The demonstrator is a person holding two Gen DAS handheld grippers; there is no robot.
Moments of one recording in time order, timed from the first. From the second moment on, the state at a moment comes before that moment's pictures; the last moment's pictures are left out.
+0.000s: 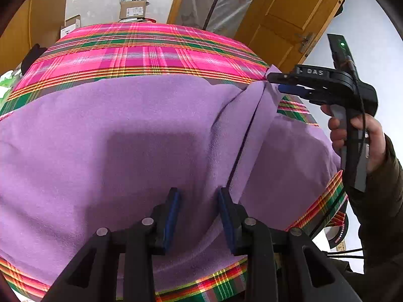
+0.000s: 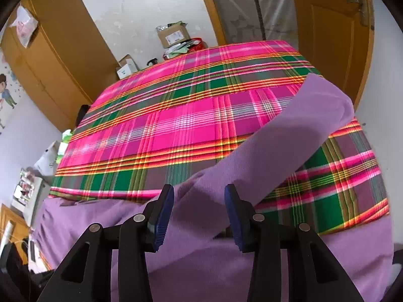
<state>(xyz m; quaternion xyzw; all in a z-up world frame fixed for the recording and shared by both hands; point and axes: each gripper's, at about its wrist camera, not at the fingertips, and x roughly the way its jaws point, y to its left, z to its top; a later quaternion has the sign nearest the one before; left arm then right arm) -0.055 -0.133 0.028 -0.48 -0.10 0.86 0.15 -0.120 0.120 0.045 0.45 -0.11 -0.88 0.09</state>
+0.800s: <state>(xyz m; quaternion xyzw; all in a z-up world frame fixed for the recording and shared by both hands) -0.050 -0.114 0.031 -0.46 -0.05 0.88 0.13 -0.112 0.140 0.033 0.47 -0.17 -0.86 0.07</state>
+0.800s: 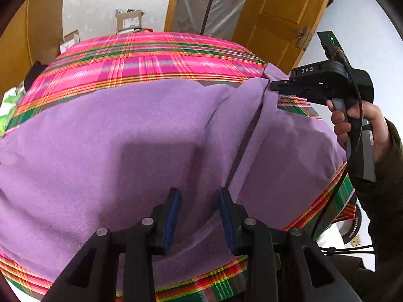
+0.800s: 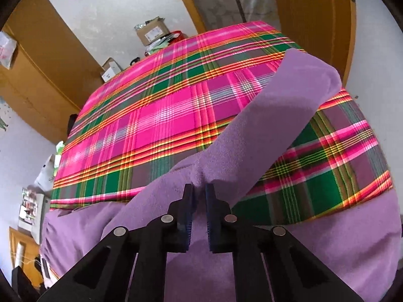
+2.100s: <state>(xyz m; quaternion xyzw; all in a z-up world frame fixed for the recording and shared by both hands) -0.052 -0.070 0.022 -0.43 0.03 0.90 0.11 -0.060 0.182 0.038 0.40 -0.20 -0.89 0.05</state>
